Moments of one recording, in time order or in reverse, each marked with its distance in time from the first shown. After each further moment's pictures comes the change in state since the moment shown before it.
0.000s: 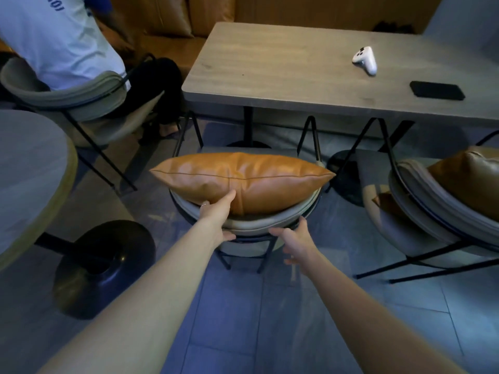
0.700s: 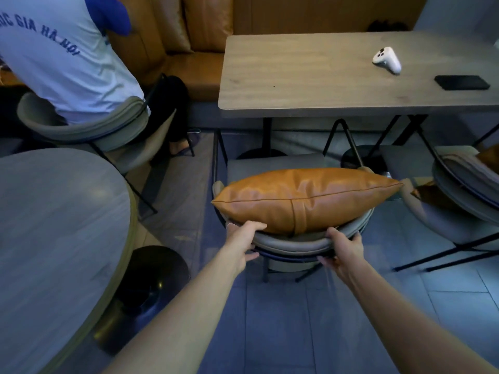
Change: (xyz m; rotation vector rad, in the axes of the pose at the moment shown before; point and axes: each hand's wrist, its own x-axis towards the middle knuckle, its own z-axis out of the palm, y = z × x) left_hand 0.060 0.036 -0.139 0.121 -0.228 -0.001; right_hand 0.001 -0.007 0.118 0.532 0.421 -0.008
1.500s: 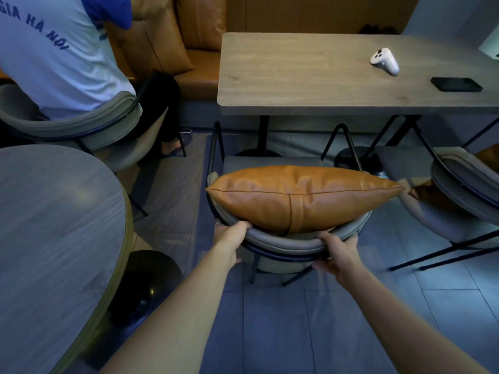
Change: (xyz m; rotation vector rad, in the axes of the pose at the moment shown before) left_hand 0.052 0.003 -0.027 0.024 0.146 -0.020; right_hand 0.001 0.022 0.027 -0.142 -0.005 -0.011
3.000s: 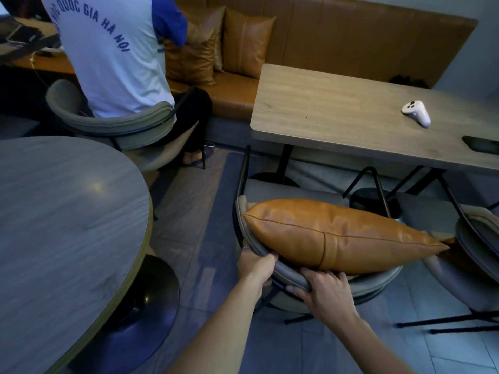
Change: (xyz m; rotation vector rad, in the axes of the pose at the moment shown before) left_hand -0.004 -0.017 0.018 -0.085 -0.032 0.130; right_hand -0.001 0.014 0.026 -1.477 -0.042 -1.306
